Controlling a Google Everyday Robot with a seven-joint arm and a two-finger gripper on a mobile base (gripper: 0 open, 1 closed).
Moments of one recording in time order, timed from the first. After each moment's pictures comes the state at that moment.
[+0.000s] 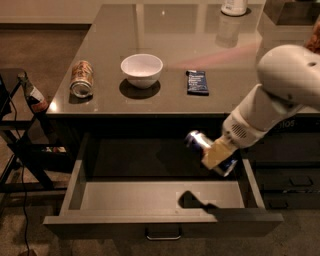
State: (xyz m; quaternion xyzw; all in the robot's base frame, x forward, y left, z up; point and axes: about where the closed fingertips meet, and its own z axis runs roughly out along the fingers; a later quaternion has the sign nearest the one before) arm 0.467 -0.158 0.774 -0.37 0.91 0.16 0.08
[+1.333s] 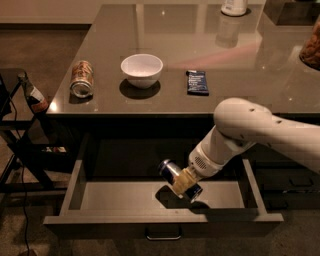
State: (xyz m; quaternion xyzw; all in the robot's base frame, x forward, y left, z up) arm 0.449 -0.081 0.671 -0.35 0.91 0.22 0.05
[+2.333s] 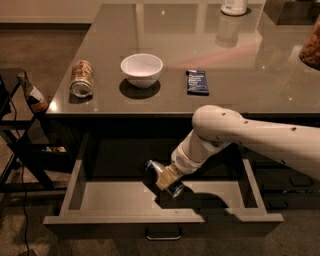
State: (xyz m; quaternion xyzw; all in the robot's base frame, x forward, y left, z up) arm 0.485 -0.038 0.626 -0.36 0.90 0.23 0.06
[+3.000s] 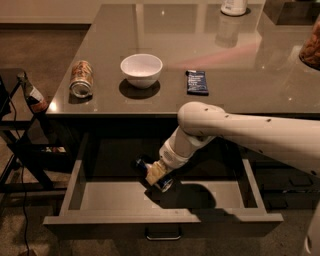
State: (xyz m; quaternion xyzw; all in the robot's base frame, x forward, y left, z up) arm 0.508 -0.004 0.617 -0.36 0.90 0.23 0.06
